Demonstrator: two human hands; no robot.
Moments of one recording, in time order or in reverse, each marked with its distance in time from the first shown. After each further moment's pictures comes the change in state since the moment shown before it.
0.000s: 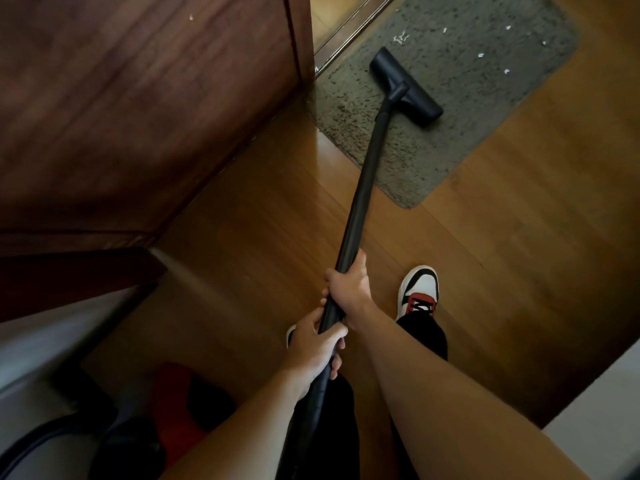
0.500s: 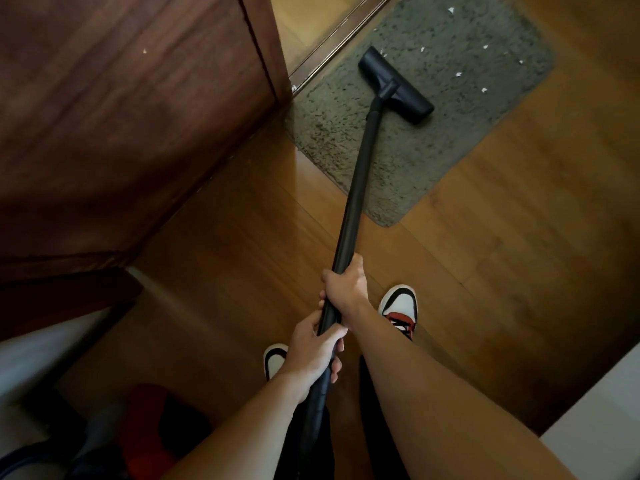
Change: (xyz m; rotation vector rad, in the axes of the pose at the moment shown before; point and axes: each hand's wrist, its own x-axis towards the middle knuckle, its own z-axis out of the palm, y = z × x) left_hand 0.015 0.045 0.066 -0.006 -0.006 0.026; right_hand 0.035 -0.046 -0.055 -0.041 0.036 -0.013
